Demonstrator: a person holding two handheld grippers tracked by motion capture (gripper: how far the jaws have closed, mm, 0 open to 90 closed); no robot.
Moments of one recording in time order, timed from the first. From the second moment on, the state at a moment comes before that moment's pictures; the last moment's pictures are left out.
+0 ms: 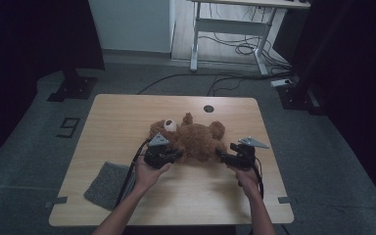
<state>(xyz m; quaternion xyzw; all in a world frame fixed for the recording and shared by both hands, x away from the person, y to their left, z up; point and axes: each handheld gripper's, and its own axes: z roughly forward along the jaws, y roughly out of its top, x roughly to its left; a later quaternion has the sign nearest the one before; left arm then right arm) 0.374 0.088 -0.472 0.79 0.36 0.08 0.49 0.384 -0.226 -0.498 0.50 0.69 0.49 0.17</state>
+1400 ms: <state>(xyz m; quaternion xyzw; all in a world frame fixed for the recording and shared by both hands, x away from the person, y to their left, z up) 0.291 0.231 -0.478 0.75 0.44 0.17 0.46 0.366 -0.229 -0.525 0.50 0.67 0.52 0.15</state>
